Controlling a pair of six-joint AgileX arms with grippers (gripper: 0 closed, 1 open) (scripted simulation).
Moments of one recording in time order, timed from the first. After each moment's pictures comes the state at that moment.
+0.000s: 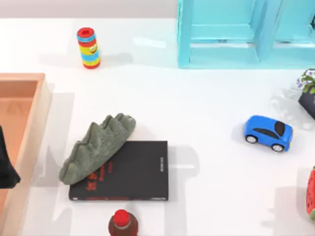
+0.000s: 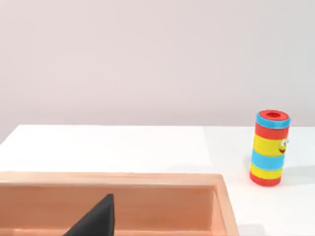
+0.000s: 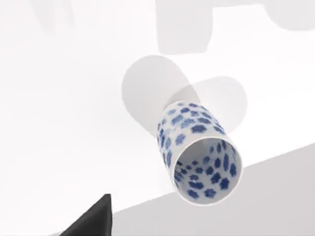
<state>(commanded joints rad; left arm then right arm) 0.00 0.00 0.00 0.00 0.00 0.00 -0.69 1.42 1.12 -1.03 0.01 -1.98</state>
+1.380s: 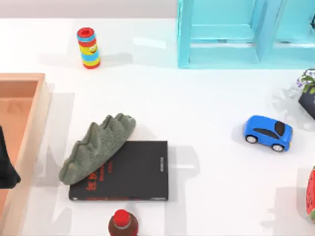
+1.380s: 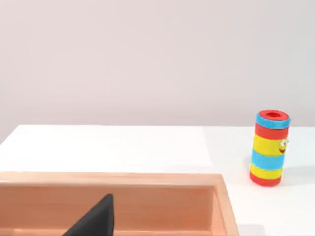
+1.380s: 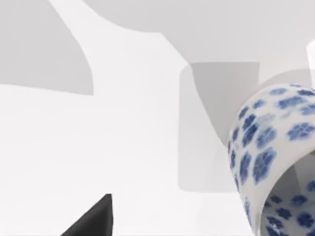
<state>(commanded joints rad) 0.00 0.00 0.00 0.00 0.00 0.00 -0.85 1.80 1.17 -0.94 0.00 -2.40</state>
